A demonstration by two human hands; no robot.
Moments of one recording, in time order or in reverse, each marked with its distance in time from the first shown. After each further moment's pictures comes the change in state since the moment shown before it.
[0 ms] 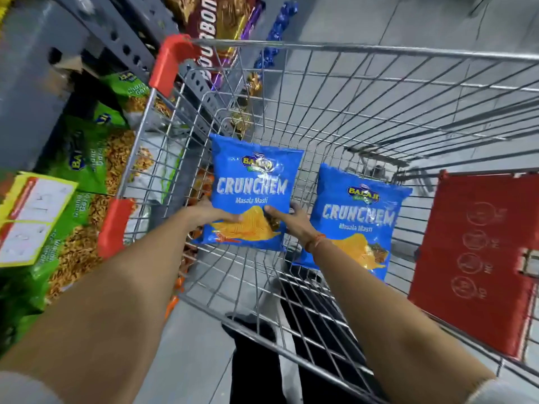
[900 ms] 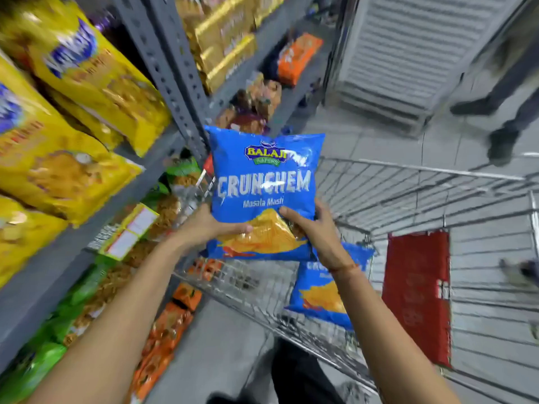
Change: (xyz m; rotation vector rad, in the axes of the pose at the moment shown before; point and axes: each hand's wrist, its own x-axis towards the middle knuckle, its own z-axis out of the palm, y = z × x) left_hand -0.219 0.061 -0.011 -0.192 0.320 0.651; right_hand -0.197 -0.138 -0.024 0.100 -0.019 -0.645
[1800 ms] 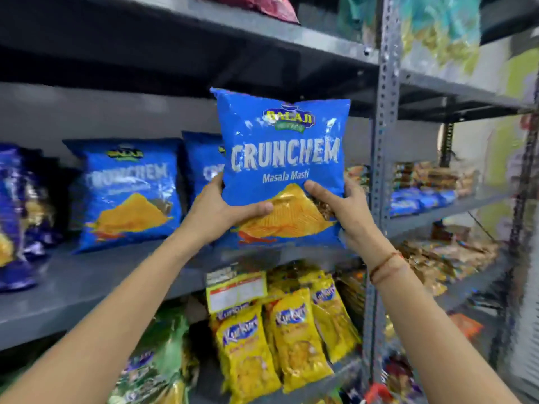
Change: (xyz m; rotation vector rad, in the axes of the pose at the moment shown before) left_hand -0.374 0.211 -0.258 0.145 1.080 0.730; right_hand -0.151 -0.378 0.297 0.077 -0.617 -0.901
